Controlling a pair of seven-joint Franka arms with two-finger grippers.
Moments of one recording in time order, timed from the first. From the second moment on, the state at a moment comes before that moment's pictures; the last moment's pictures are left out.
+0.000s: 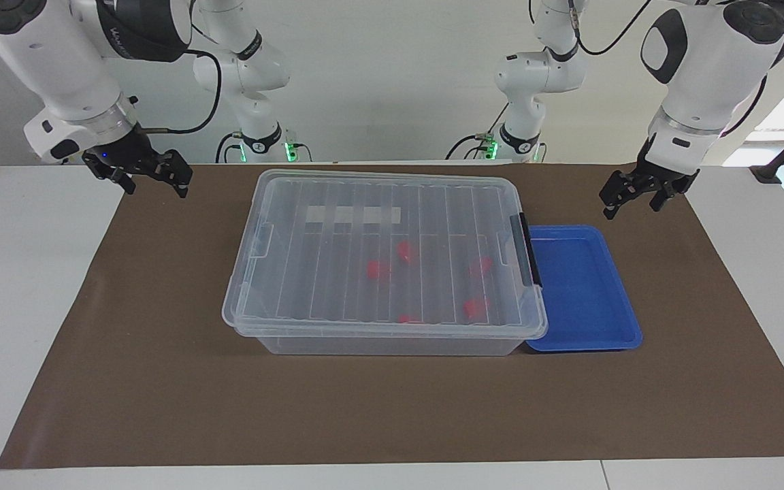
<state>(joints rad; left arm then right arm) -0.03 0.01 -0.07 -1.65 0.04 1.71 -0.19 0.06 0.06 -0.11 -1.52 -0.02 1.48 0.05</state>
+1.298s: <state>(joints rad) -0.03 0.01 -0.07 -1.65 0.04 1.71 -0.19 0.09 0.06 0.05 -1.82 0.02 1.88 0.22</state>
